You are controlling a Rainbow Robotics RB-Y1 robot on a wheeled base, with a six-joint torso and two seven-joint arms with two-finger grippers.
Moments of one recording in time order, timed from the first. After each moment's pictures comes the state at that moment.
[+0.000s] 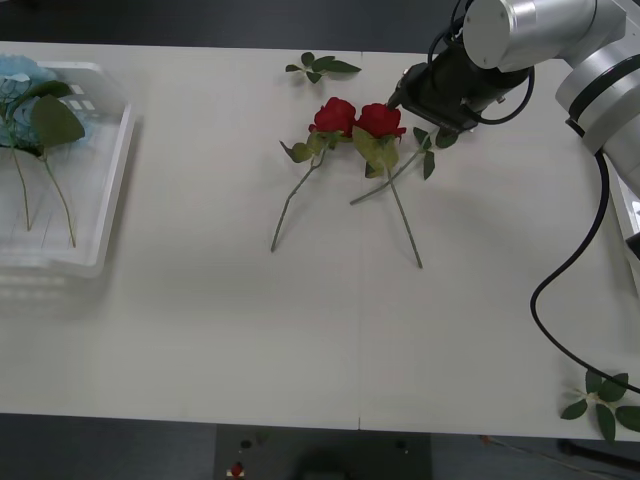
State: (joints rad) right arm -1.14 -0.53 0.52 -0.94 -0.89 1.17 0.82; left arm -0.29 1.16 0.23 -1.36 1.24 1.28 -1.53
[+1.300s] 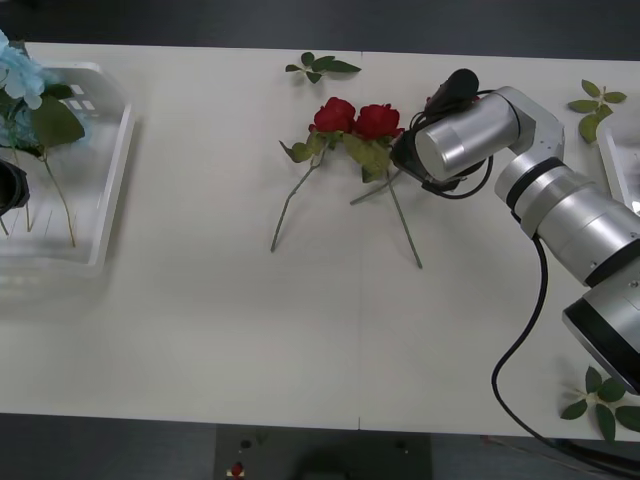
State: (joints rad) right arm -0.97 -0.37 0.54 -0.83 -0.49 0.92 0.53; left arm -0.48 0.91 -0.16 -1.26 0.57 1.04 -1.17
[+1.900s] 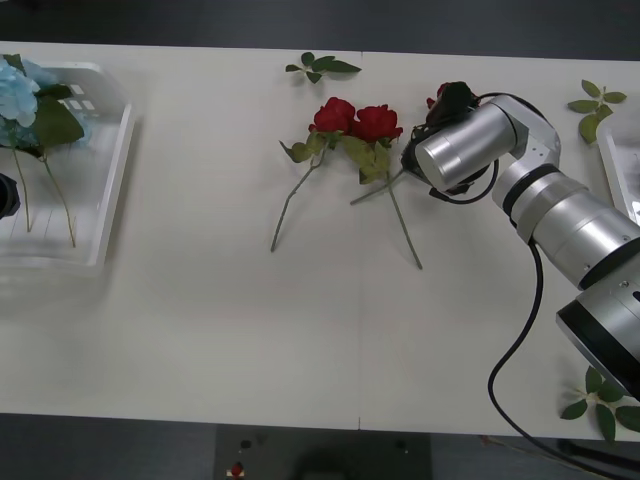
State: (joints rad) right arm -0.97 -0.35 0.54 -0.76 -0.37 0.91 0.53; left arm -0.48 0.91 -0.17 -1.19 0.56 1.00 -1.17
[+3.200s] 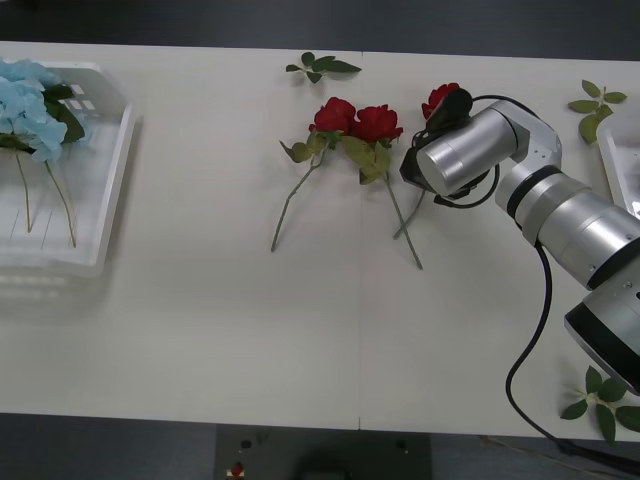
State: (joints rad) right arm -0.98 -0.38 0.62 -0.76 -0.47 0.88 0.63; left arm -0.48 0.92 0.48 -1.47 0.91 1.76 -1.63
